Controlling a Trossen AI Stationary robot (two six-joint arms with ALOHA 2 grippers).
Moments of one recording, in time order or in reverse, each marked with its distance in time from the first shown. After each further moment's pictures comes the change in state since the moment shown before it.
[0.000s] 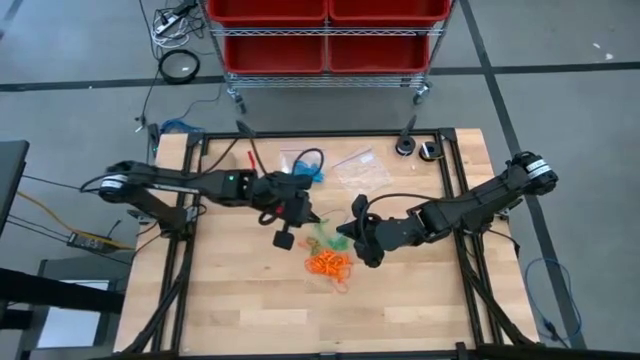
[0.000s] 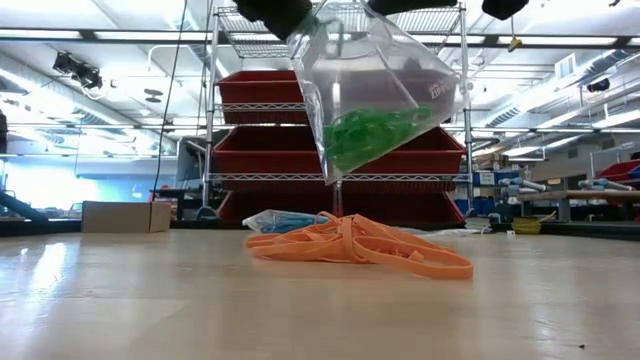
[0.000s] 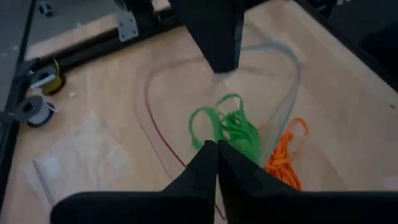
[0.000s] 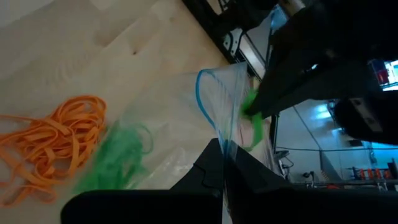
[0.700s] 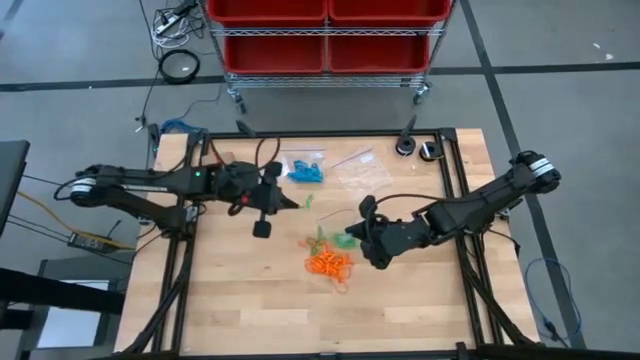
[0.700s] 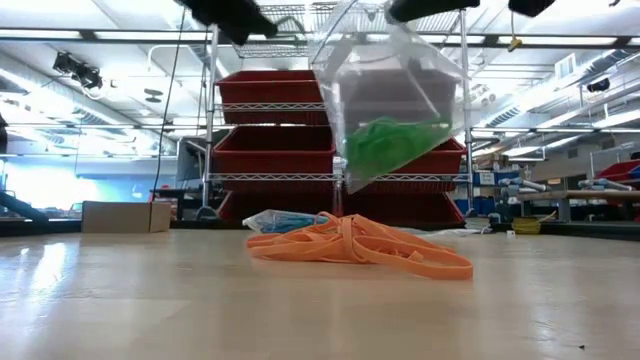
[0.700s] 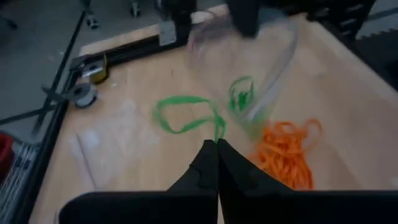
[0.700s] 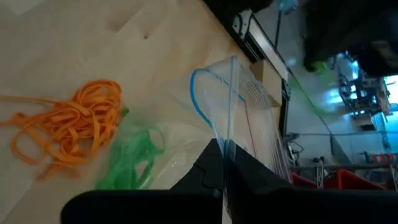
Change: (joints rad) left arm 0.047 -0.296 -0.249 0.093 -0.031 -0.058; right arm 0.027 -0.022 0.000 -0.109 0.032 0.086
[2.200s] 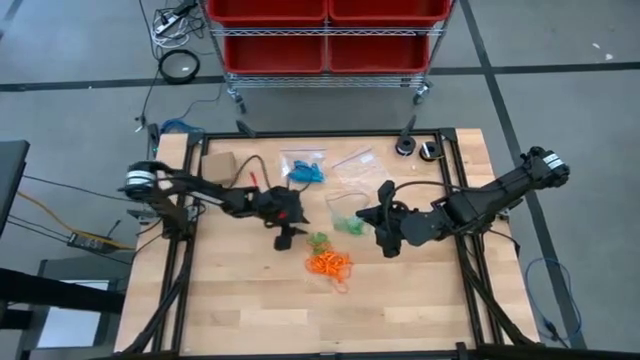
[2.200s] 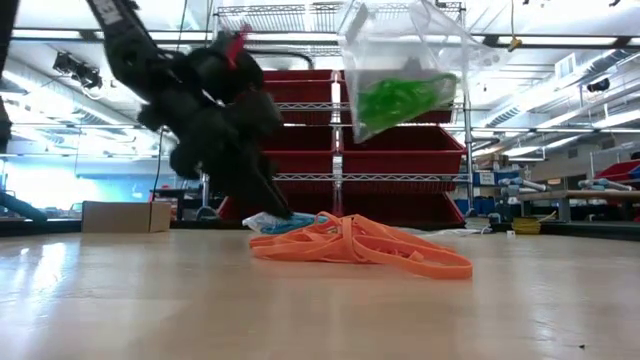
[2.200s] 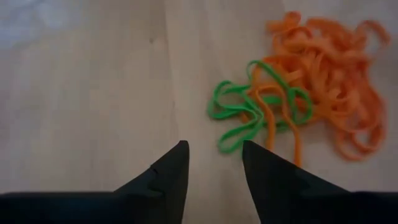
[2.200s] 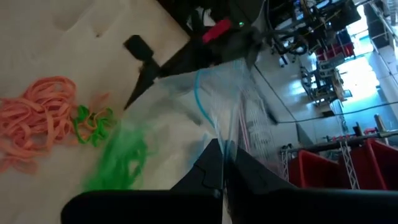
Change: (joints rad) left arm 0.097 0.510 -0.332 0.614 0.172 -0.105; right arm 0.024 -0.141 0.000 -0.065 0.148 0.005
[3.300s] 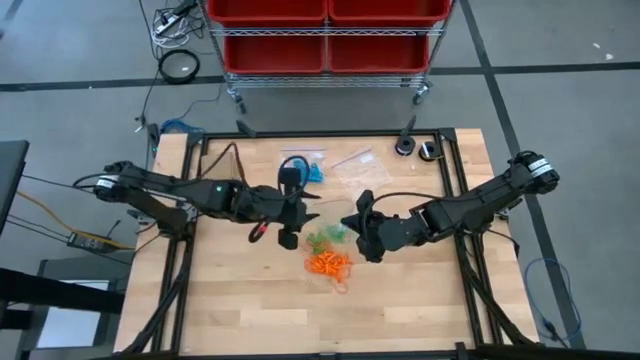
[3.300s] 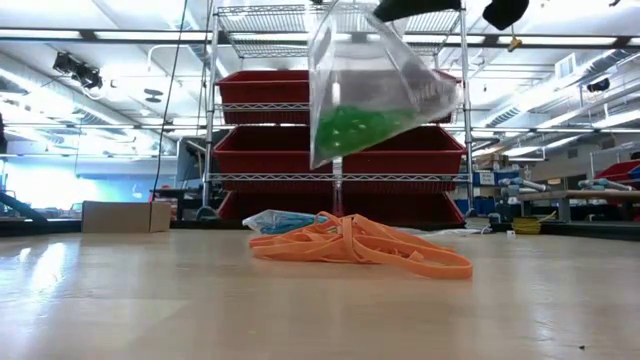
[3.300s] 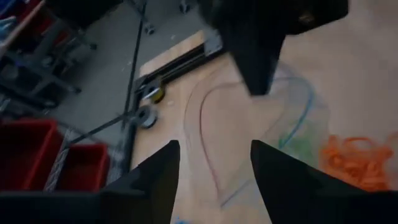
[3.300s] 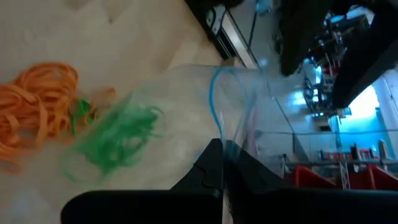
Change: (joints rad) left arm -0.289 -0.261 0.645 -0.699 -0.642 0.236; right arm -0.041 0.136 0.000 0.115 -0.049 -0.136
